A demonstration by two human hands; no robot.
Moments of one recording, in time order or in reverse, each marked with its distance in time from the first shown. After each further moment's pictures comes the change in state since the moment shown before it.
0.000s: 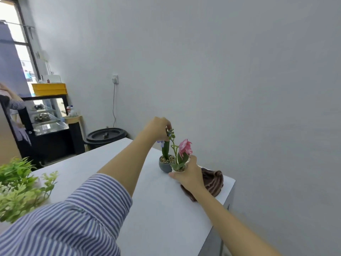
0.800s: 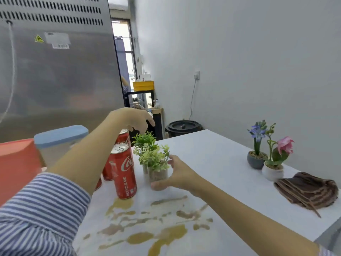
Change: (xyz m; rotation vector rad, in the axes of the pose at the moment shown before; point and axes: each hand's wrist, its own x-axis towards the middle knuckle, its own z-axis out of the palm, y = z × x) left_hand -0.216 -0.192 -0.133 0.058 -0.322 -0.603; right_hand -0.136 -0.165 0.125 0.157 -0.923 -0.200
